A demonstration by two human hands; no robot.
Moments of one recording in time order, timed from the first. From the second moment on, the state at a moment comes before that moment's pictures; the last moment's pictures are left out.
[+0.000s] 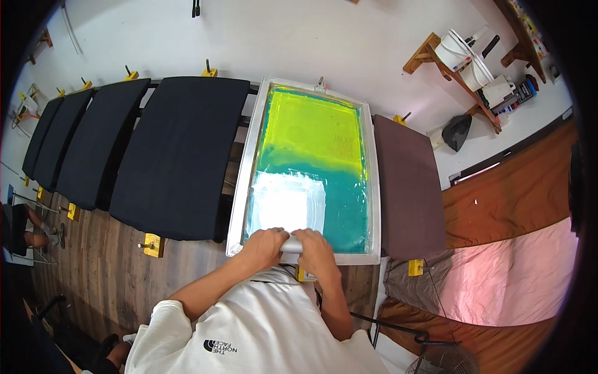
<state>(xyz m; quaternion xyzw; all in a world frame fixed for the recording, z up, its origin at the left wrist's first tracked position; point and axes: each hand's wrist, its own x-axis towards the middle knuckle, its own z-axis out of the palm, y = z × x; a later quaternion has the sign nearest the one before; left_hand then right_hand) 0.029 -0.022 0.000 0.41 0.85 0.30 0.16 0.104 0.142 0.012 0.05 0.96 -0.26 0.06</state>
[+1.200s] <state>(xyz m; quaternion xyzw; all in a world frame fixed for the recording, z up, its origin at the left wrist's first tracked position) -0.017 -0.001 -0.025 0.40 0.84 0.35 0.10 0.054 0.166 -0.009 0.02 0.97 -0.22 0.01</state>
